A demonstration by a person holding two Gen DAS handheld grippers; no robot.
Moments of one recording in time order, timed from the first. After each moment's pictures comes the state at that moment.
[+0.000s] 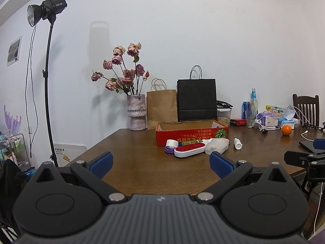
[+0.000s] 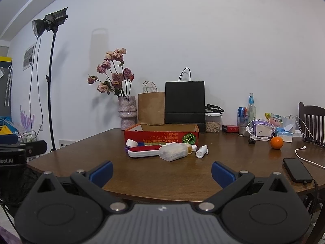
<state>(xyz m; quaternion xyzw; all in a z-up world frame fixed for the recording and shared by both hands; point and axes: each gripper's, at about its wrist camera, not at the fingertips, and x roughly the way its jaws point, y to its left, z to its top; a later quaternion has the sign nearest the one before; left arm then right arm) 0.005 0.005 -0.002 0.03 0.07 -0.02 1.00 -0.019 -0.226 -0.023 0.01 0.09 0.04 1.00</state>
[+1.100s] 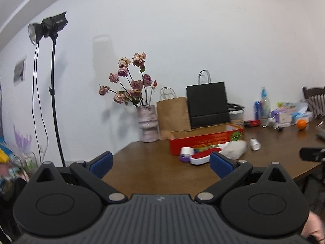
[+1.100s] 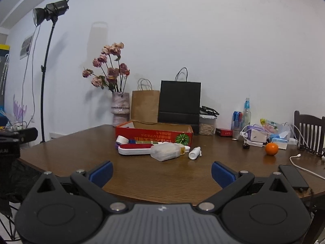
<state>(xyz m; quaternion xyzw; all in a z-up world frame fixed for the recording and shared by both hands) 0.034 0.003 -0.020 0.08 0.03 0.02 1.00 0.017 -0.222 -0.037 -0.01 0.09 0.02 1.00</state>
